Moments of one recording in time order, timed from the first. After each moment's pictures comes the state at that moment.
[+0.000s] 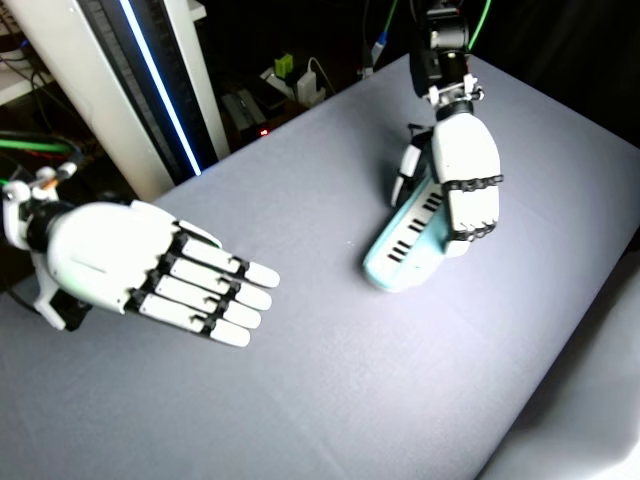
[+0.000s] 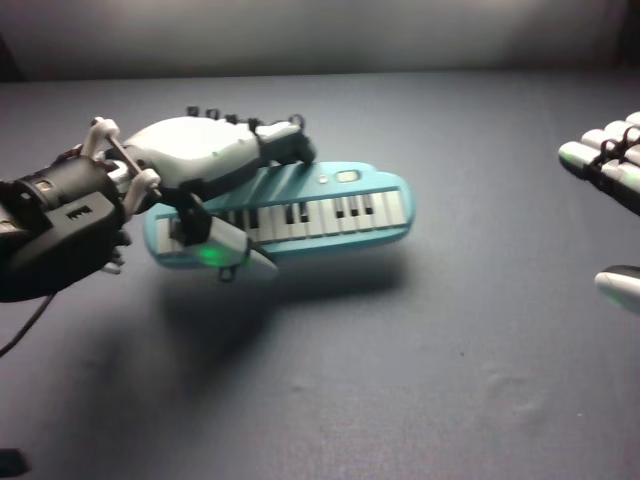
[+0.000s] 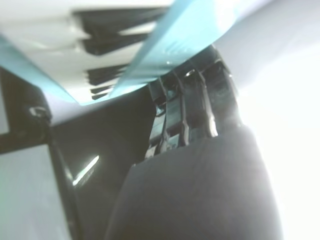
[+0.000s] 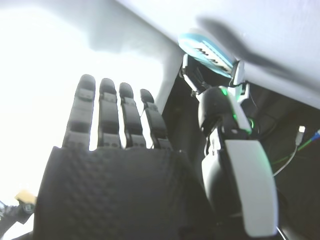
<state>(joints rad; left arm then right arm) 0.69 -1.23 1.39 0.12 -0.46 0.65 -0.96 -0.81 0.86 0.29 1.02 -1.18</state>
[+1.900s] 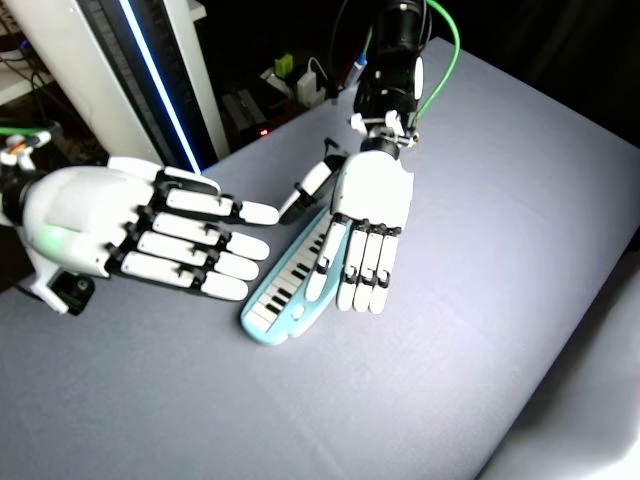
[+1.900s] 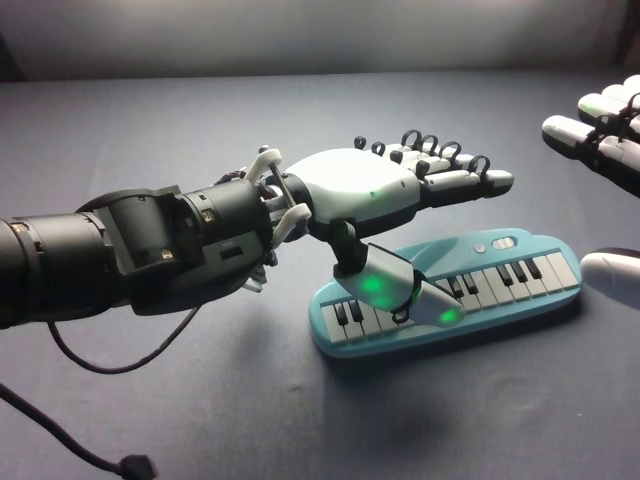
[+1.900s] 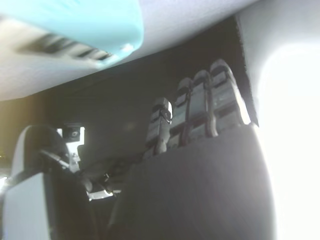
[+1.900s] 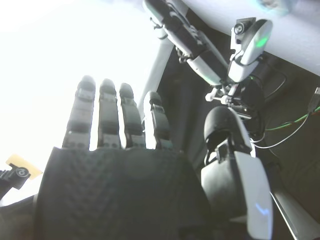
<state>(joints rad) 0.61 -1.45 1.46 0.46 -0.46 0.38 -0.97 -0.78 0.83 0.21 1.15 -1.11</state>
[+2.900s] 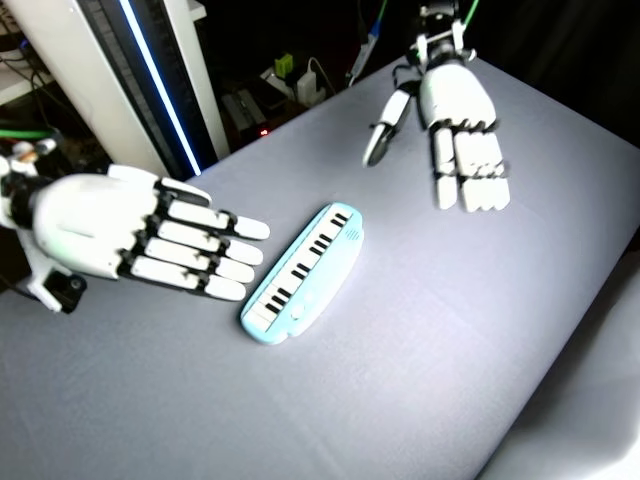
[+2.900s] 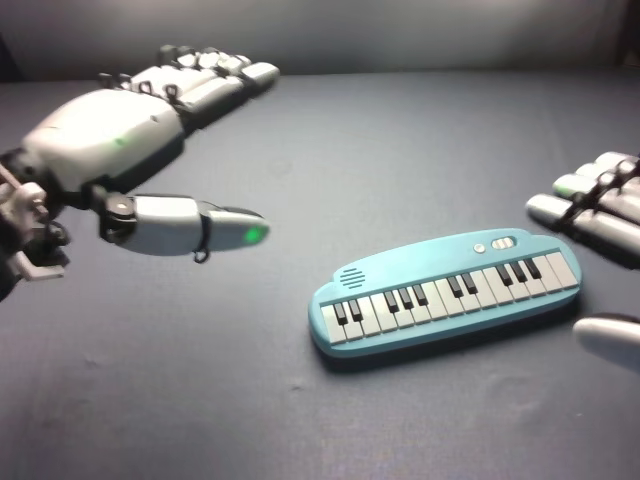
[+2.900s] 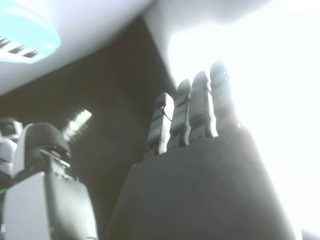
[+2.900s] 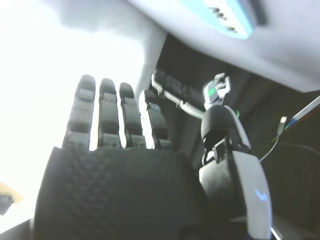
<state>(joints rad) 0.84 -1.00 1.19 -0.05 -0.83 0.72 -0.99 -0.82 0.85 0.17 0.98 -1.13</state>
